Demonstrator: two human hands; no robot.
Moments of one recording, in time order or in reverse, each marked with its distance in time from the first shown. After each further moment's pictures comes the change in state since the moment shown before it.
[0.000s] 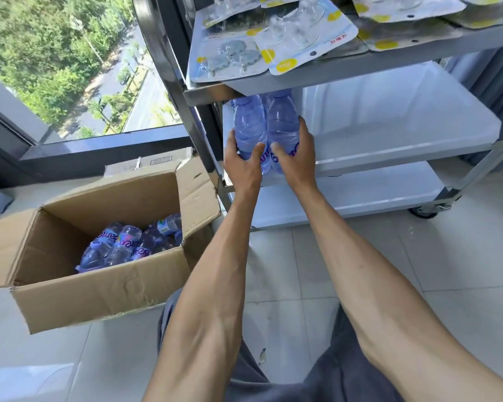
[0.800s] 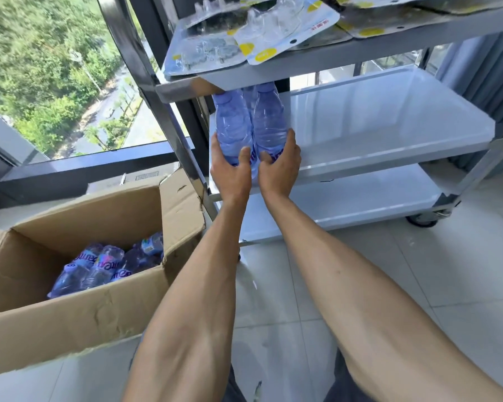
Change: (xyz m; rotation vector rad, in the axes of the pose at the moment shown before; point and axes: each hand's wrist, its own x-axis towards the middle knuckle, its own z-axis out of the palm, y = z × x) left_hand 0.011 -0.030 0.012 0.057 0.019 0.151; right_hand -0.005 0.020 0.038 -0.101 0.284 0.041
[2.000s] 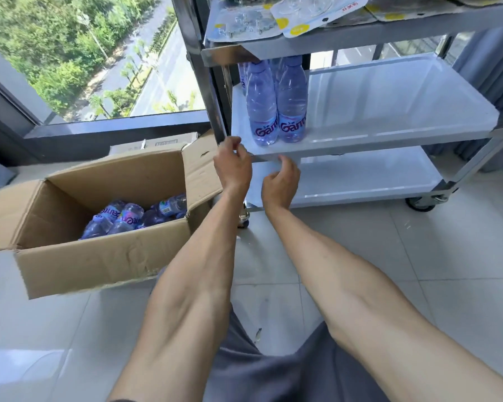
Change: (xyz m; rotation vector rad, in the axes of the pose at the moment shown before) left_hand -0.033 0.005 -0.068 0.387 0.019 -0.061; right_hand -0.102 0.011 -0.014 -0.135 -0.030 0.045
